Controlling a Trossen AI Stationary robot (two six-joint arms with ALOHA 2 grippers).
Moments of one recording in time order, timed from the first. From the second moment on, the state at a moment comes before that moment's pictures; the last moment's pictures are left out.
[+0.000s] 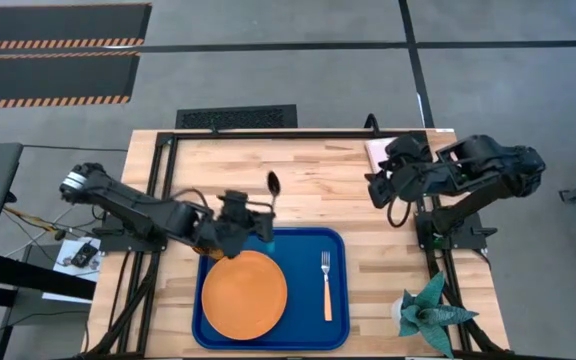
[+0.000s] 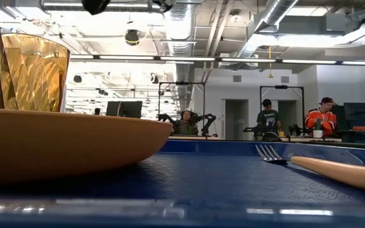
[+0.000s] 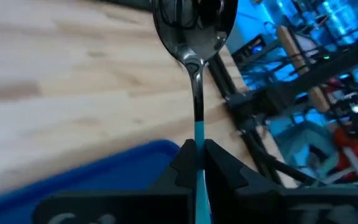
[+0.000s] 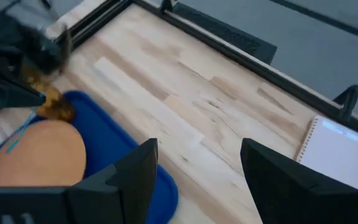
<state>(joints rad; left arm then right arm) -0.36 1.42 1.27 -0.56 -0.74 -1.38 0.28 1.36 1.89 -1.57 0.65 1.00</state>
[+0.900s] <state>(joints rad) -0.35 1.78 1.41 -0.43 -0.58 -1.48 0.40 1.27 1.89 -1.57 0.63 0.89</state>
